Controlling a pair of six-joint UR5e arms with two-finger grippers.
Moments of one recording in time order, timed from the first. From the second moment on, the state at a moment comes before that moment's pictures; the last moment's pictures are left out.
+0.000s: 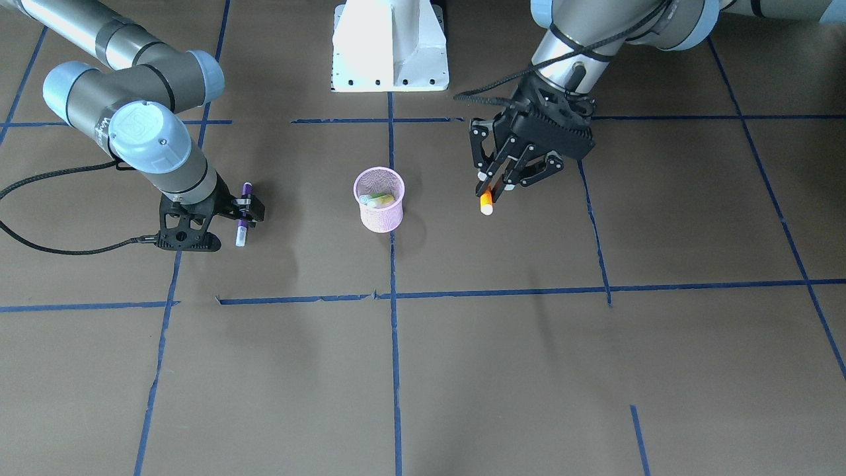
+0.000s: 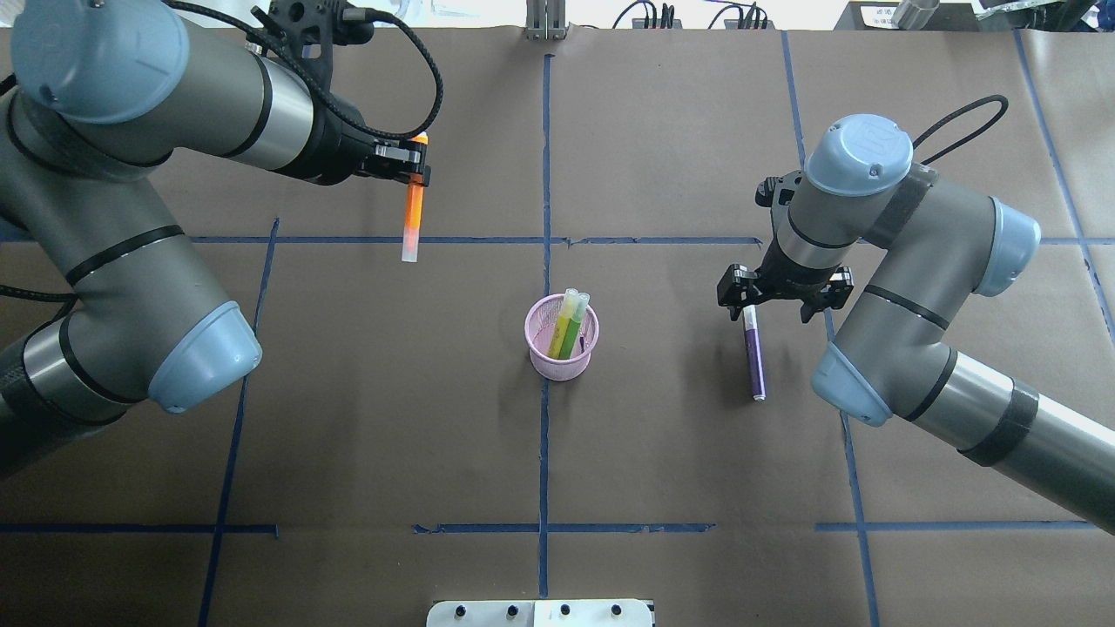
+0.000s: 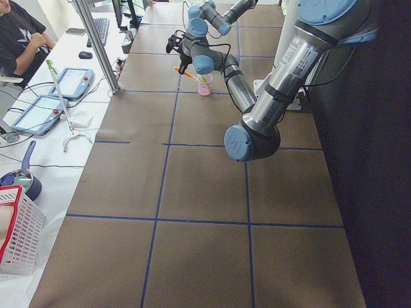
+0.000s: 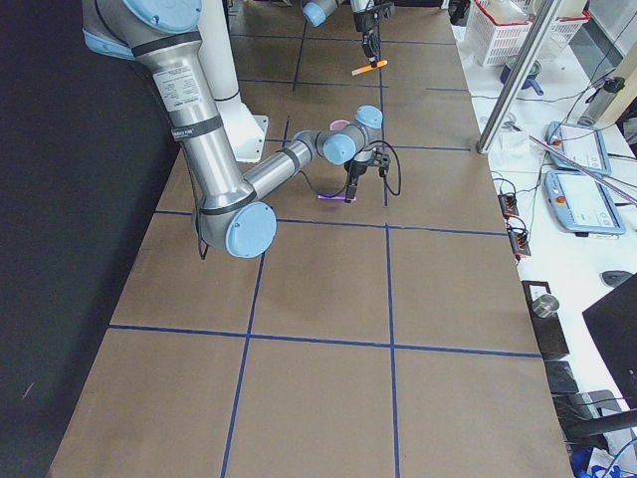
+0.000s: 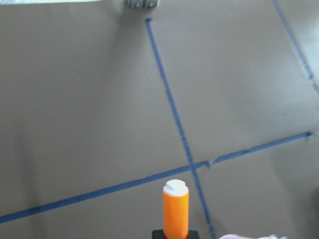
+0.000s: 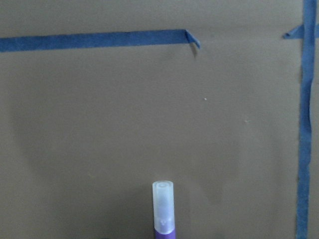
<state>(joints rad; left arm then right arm) -0.78 -2.15 -1.89 -1.90 -1.94 -1.03 0.73 -1.16 1.65 -1.52 2.14 1.02</state>
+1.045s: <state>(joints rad) -0.56 -2.08 -1.84 -2.45 -1.50 -1.25 0.67 -1.17 1.63 -1.45 2.13 1.07</state>
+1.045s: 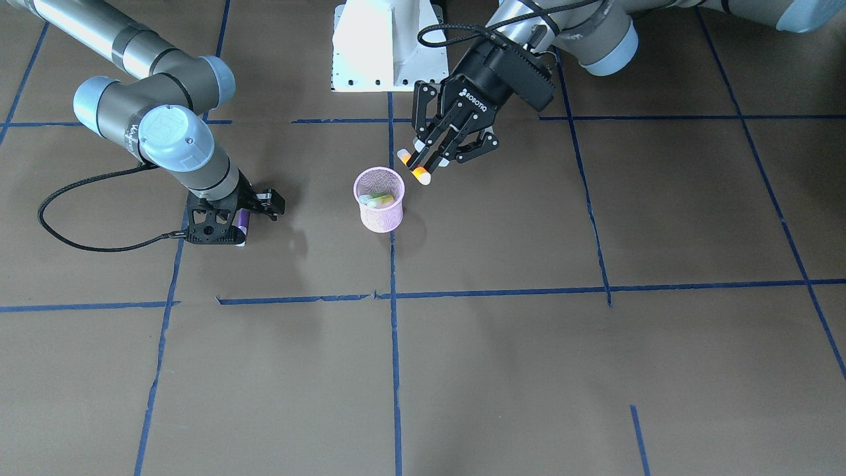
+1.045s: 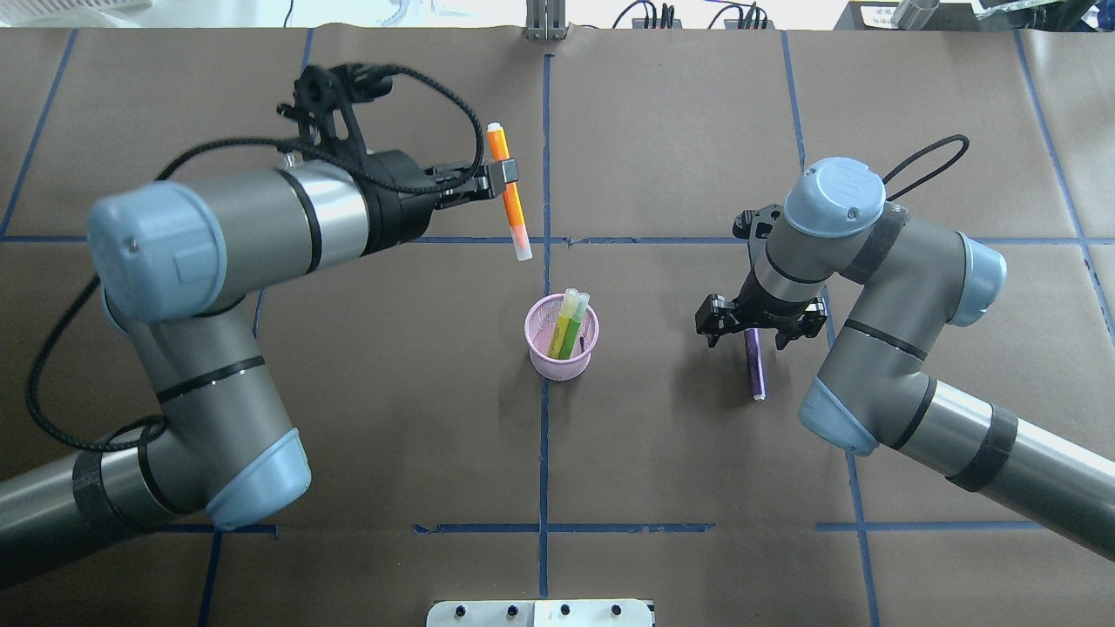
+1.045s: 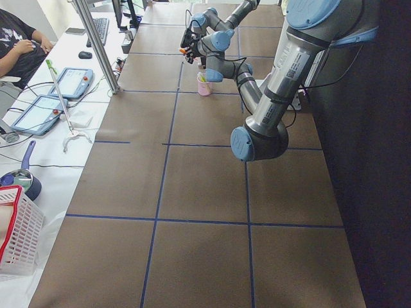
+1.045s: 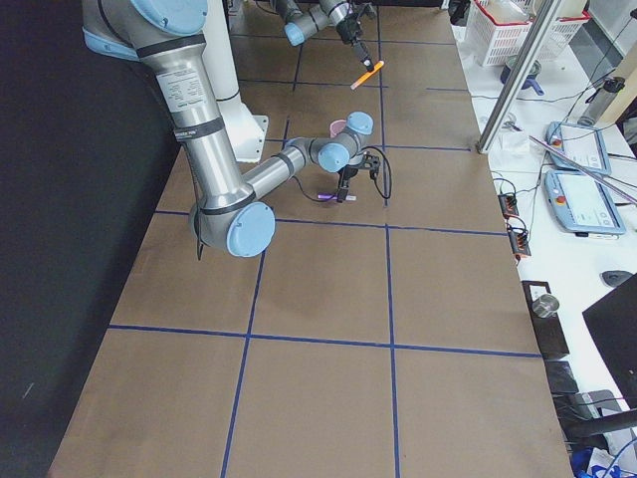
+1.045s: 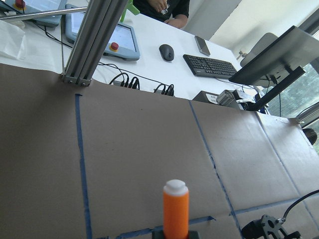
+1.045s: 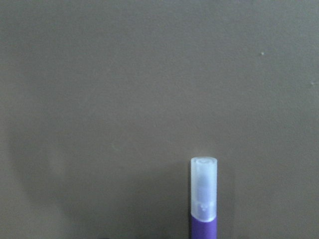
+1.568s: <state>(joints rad) -0.45 -2.03 -1.72 -2.71 -1.28 -1.28 0.67 -1.18 1.63 -1.45 2.13 1.07</state>
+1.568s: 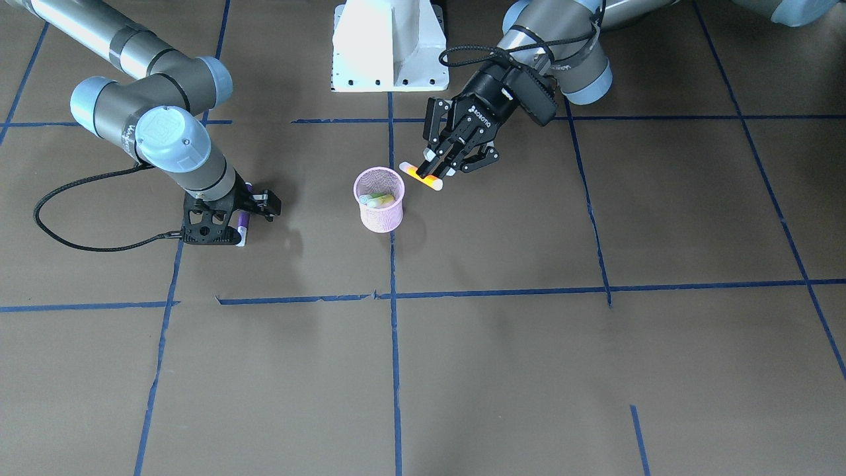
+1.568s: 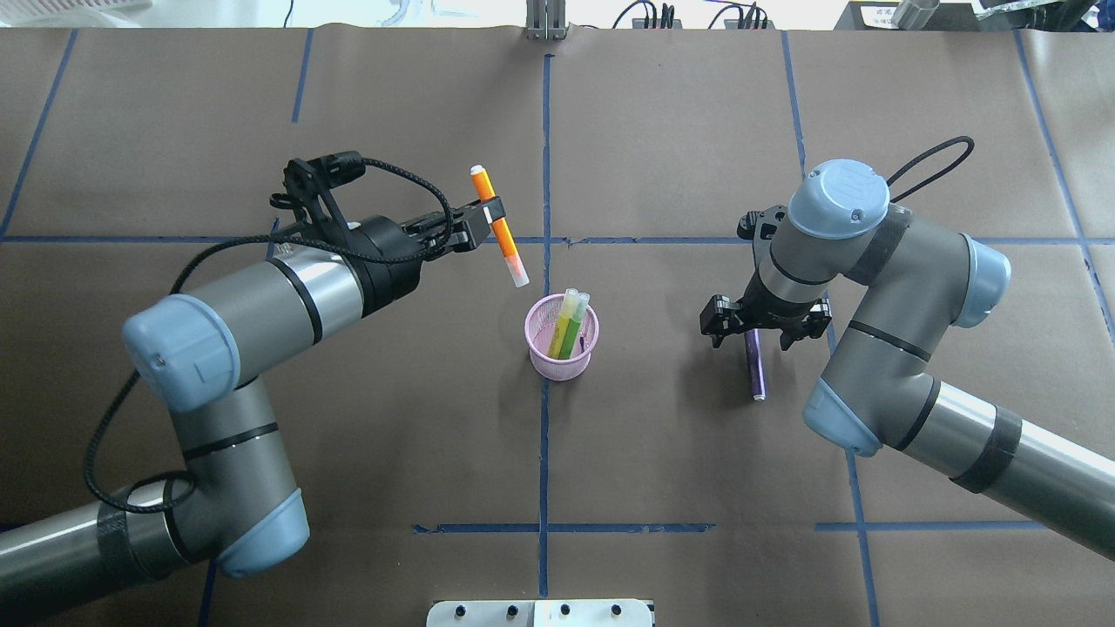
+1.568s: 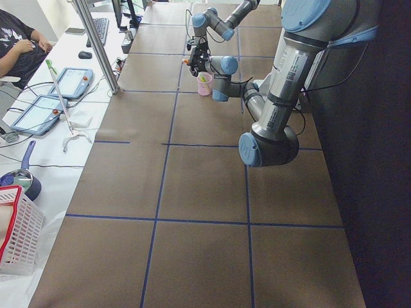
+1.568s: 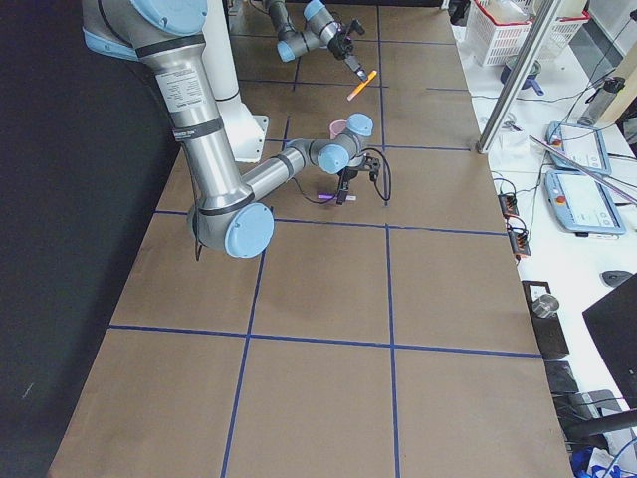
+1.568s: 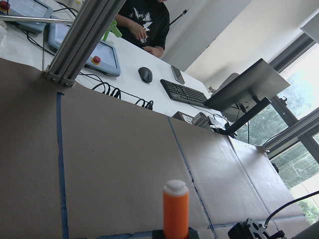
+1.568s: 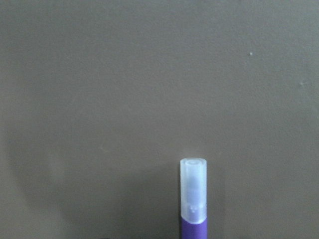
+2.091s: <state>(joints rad) -0.35 -2.04 -1.65 -2.77 -1.09 -1.24 0.67 -1.17 1.63 -1.45 2.13 1.07</state>
